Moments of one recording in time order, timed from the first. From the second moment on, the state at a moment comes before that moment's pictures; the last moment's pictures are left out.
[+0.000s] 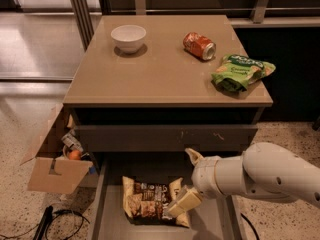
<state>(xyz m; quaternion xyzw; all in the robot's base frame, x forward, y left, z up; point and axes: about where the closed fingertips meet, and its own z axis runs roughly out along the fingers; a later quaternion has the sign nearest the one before) 0.422 -0.052 0.667 -0.52 0.75 0.21 0.35</state>
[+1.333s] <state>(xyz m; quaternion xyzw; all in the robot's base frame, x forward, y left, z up) 0.429 -0.060 0.552 -0.51 0.78 0.16 0.33</state>
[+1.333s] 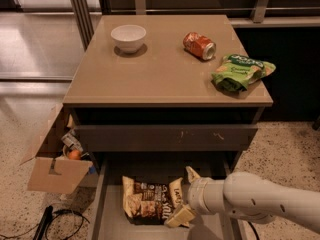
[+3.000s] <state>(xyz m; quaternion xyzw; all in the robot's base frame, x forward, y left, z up) 0.434 0.033 0.404 -0.58 0.74 0.17 0.30</state>
